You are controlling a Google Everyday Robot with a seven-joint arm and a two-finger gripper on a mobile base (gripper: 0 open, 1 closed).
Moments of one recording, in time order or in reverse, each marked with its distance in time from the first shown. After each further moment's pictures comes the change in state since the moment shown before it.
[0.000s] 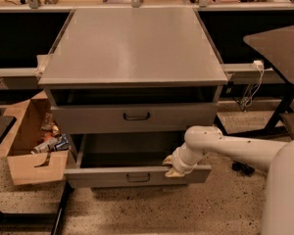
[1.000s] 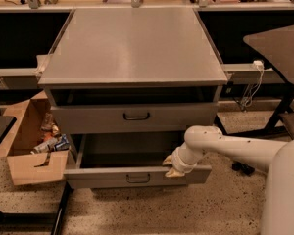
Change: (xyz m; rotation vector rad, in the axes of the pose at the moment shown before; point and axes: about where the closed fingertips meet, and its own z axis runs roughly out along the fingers) arm 0.000 0.000 0.000 0.000 0.000 0.000
